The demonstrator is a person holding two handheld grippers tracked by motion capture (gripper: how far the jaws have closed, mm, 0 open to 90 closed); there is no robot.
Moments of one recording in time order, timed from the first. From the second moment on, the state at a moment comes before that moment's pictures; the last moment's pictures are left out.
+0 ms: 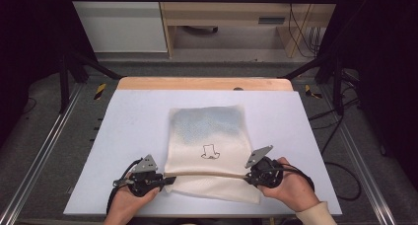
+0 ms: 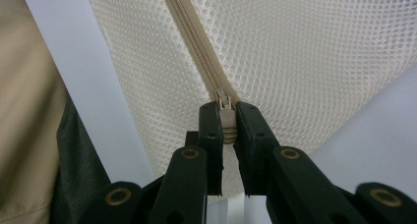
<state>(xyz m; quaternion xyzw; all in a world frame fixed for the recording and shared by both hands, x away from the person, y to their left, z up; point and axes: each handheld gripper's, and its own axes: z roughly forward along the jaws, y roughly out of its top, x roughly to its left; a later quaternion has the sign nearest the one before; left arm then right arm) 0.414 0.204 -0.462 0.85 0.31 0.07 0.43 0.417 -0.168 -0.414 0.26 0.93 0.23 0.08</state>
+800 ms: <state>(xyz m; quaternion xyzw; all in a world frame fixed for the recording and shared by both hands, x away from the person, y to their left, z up) 0.414 0.205 -0.461 0.85 0.31 0.07 0.43 0.416 -0.178 -0.416 0.27 0.93 0.24 0.08</state>
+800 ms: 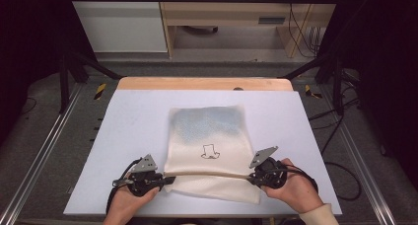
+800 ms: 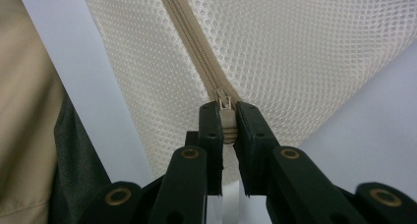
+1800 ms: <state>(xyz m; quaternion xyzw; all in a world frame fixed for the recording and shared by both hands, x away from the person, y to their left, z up) 0.414 0.206 -0.460 0.85 0.31 0.07 0.43 0.415 -0.190 -0.421 0.28 0.93 0.24 0.08</state>
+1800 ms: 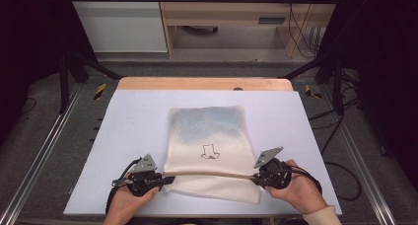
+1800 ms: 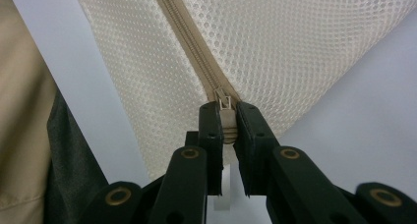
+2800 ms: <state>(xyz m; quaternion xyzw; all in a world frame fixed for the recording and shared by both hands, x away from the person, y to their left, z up) 0.413 0.206 -0.459 0.85 0.31 0.07 0.43 0.415 -0.198 -0.434 0.30 0.92 0.24 0.07</state>
